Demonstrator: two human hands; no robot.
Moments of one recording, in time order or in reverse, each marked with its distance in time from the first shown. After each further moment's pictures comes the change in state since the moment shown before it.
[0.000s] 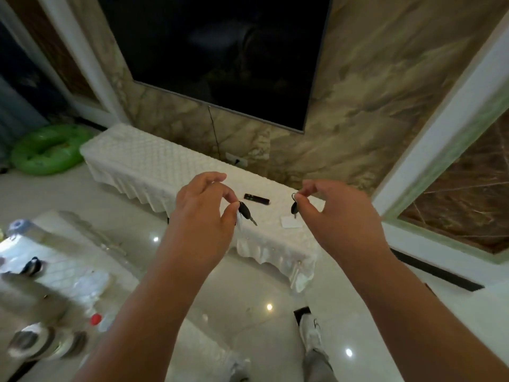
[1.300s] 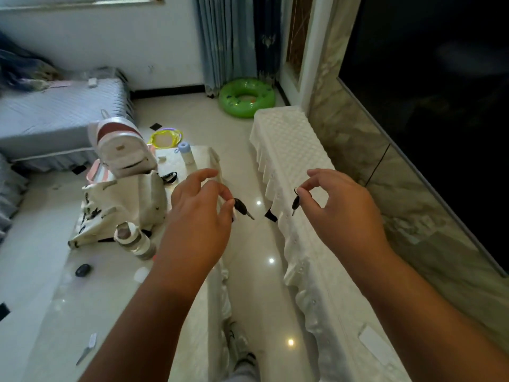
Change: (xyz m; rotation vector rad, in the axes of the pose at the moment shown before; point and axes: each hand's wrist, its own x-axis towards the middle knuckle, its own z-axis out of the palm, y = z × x) left_hand 0.108 -0.126 -0.028 0.221 0.562 -0.746; right_hand 0.266 -0.150 0.177 0.236 -0.446 -0.783
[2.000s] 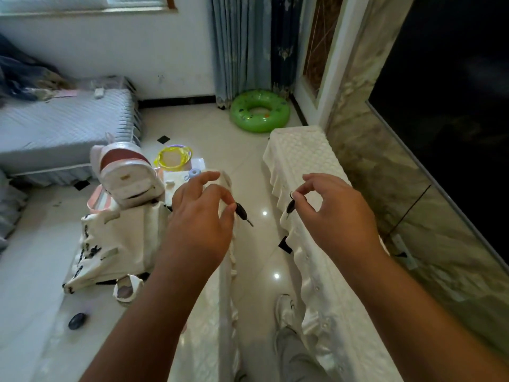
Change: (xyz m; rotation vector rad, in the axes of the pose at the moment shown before) left_hand 0.209 -0.086 0.000 -0.016 0.006 0.006; right_hand 0.215 -0.043 0.106 -0.006 0.008 -0.057
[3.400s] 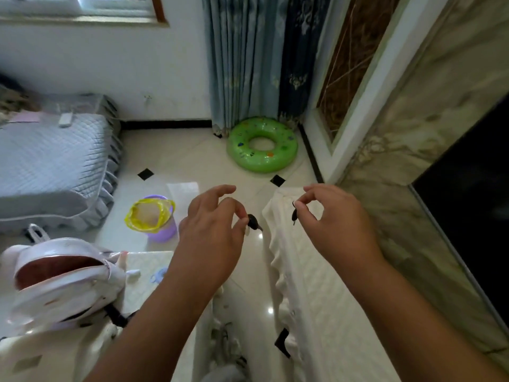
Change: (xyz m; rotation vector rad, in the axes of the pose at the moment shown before) left_hand 0.524 -0.080 0.160 0.030 -0.047 -0.019; right_hand 0.538 0.092 0.151 0.020 -0.070 -0.007
